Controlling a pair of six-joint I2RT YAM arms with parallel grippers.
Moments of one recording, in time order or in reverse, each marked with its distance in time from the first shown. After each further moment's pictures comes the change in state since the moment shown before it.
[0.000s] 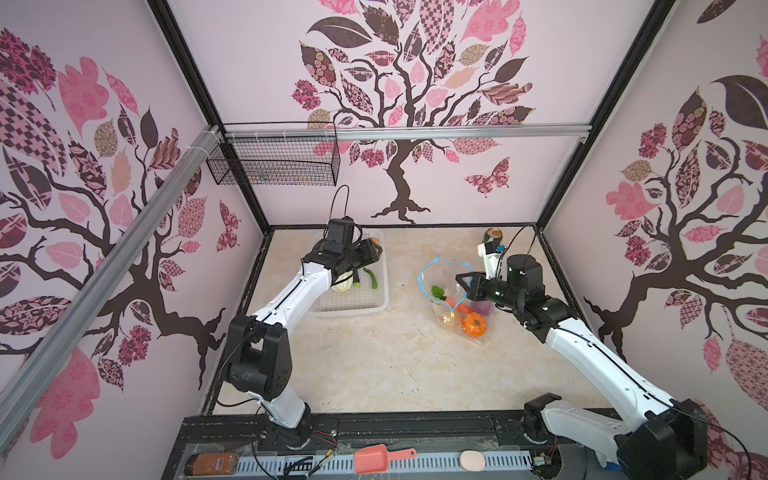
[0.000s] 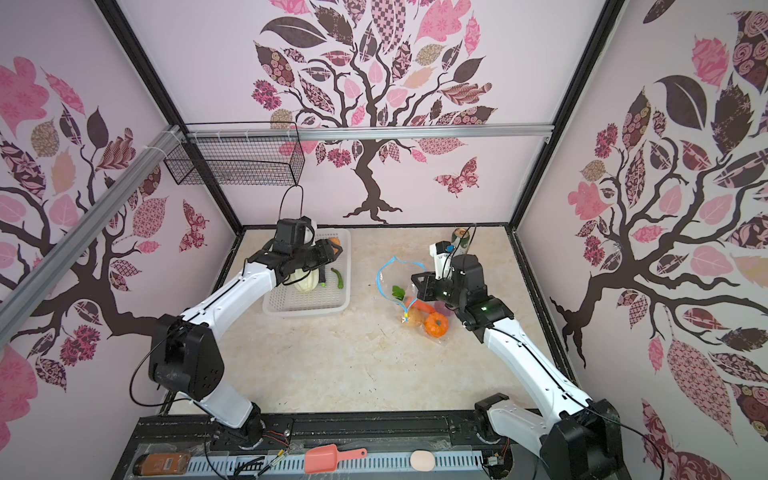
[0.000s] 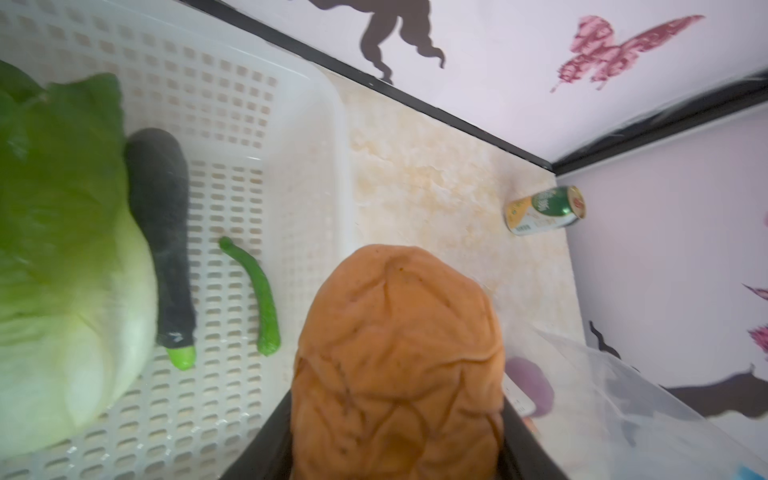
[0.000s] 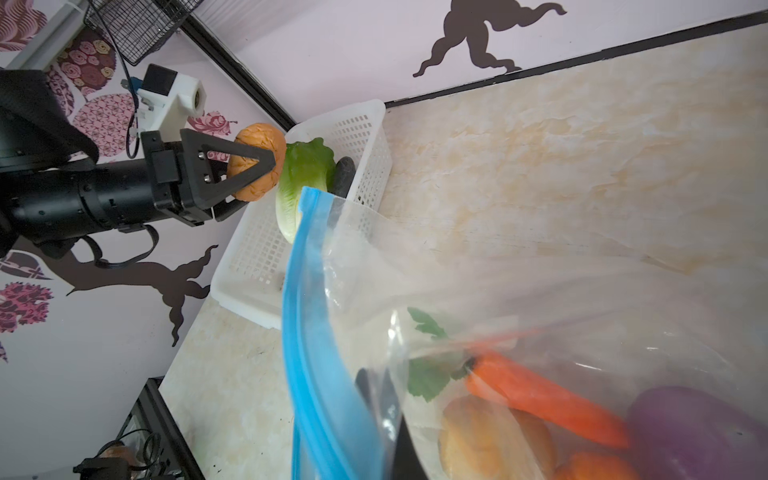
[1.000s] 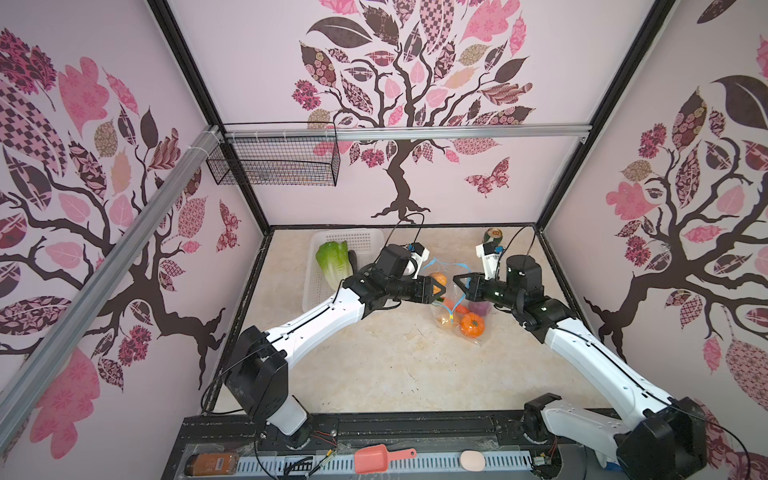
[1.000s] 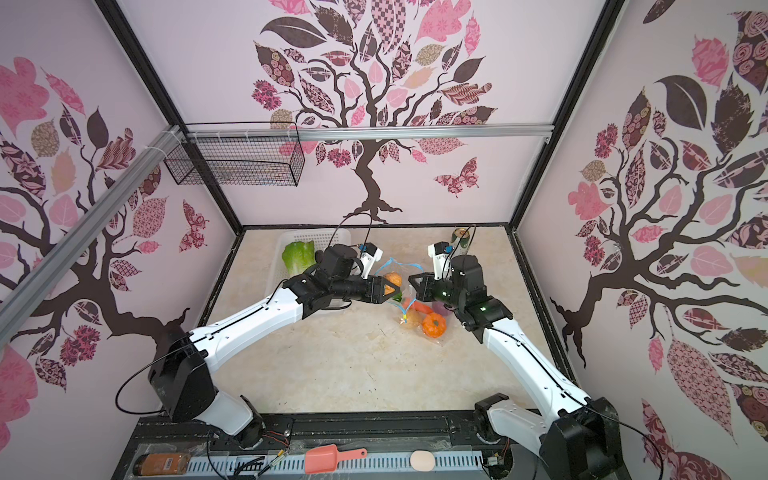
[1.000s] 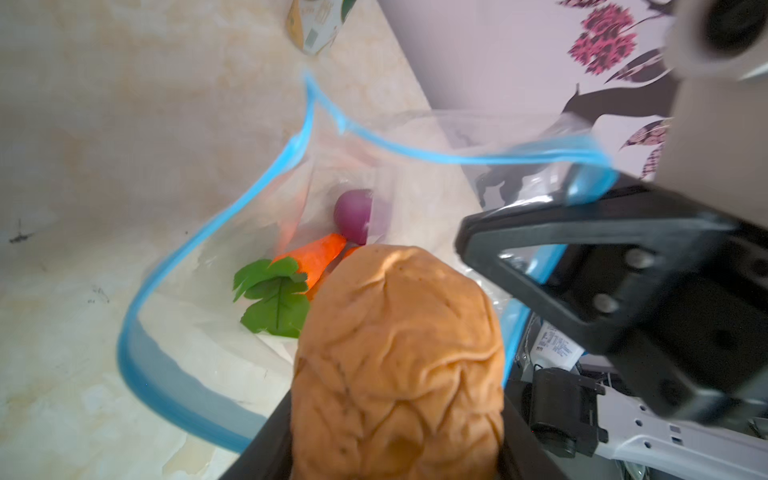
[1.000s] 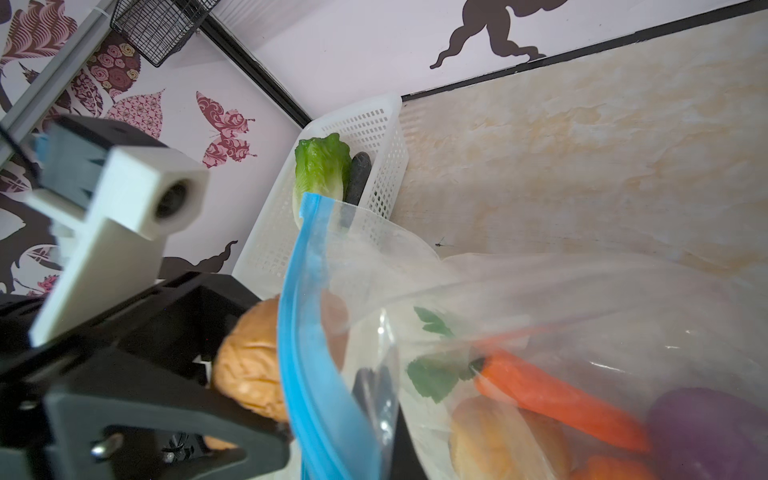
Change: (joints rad) left arm -0.388 -0.005 -0.055 0.051 0.143 0.063; right arm 0.000 0.003 -0.012 0.023 -0.038 0.026
